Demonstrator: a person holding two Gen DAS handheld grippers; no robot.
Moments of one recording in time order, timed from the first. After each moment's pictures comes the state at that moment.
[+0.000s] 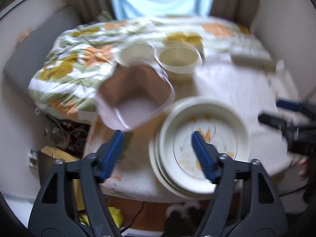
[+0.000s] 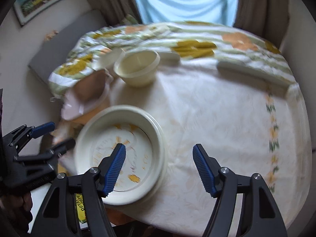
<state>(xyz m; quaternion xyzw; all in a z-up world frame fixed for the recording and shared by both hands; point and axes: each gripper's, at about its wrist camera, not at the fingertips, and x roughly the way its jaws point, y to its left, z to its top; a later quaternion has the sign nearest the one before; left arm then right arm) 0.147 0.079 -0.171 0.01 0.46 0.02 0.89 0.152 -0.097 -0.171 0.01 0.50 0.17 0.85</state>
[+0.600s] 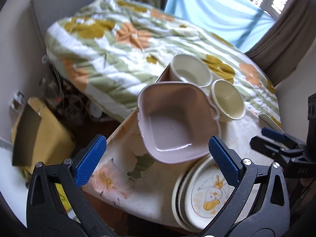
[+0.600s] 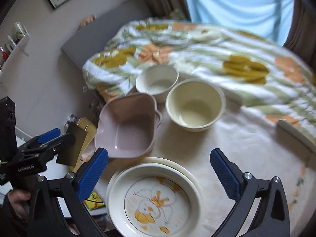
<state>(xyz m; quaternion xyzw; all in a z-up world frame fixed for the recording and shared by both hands) 0.200 0.192 -0.204 -0.20 0.47 0.10 0.85 0.266 0.001 -0.183 -0.02 0.54 0.31 0.78</state>
